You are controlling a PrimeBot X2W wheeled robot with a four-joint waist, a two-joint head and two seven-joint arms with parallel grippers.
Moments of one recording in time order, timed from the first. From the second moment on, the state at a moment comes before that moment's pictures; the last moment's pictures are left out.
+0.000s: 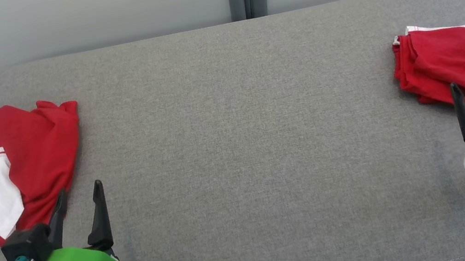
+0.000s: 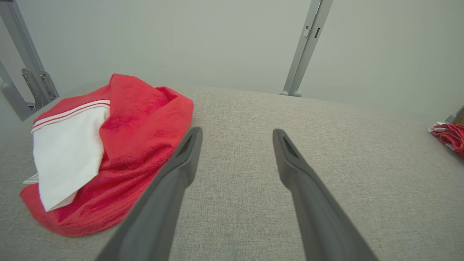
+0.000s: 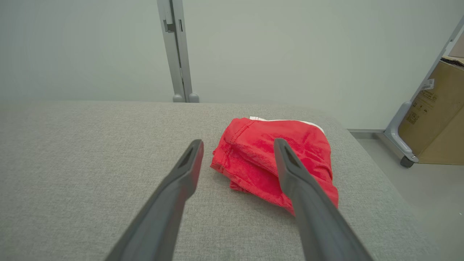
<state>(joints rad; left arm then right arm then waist) -0.14 0.28 -0.35 0.21 -0.63 0.11 -0.25 -0.21 -0.50 0.38 0.38 0.56 -0.13 -0.26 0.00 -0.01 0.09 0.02</state>
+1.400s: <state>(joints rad) -0.02 0.17 -0.19 0.19 -0.53 0.10 -0.25 -0.03 -0.22 0.30 0.19 0.18 -0.07 -0.26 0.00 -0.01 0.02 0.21</state>
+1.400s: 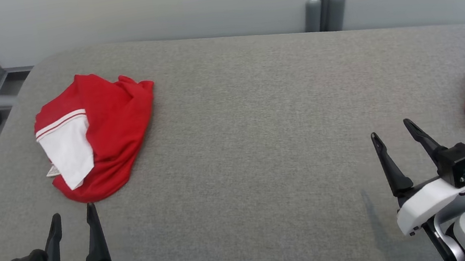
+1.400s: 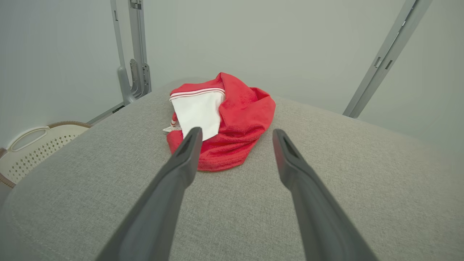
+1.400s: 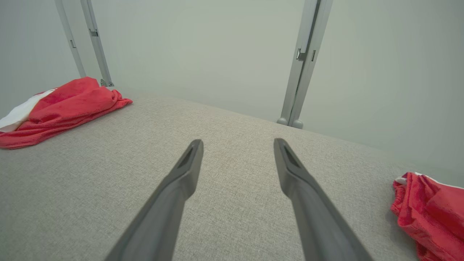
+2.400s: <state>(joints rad) -0.23 0.14 -0.13 0.27 -0.69 0.04 -0.10 -0.13 -0.26 0.29 0.14 0.10 -0.08 -0.26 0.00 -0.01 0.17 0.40</state>
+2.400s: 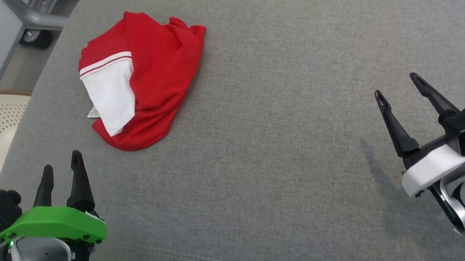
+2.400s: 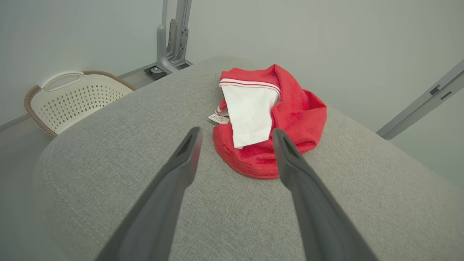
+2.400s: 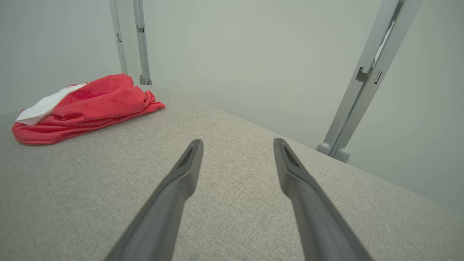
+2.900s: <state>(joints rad) -0.50 0.13 -0.07 0.44 -0.79 0.06 0.06 -0.25 -0.33 0.29 0.04 0.05 -0.04 -0.22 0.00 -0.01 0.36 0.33</state>
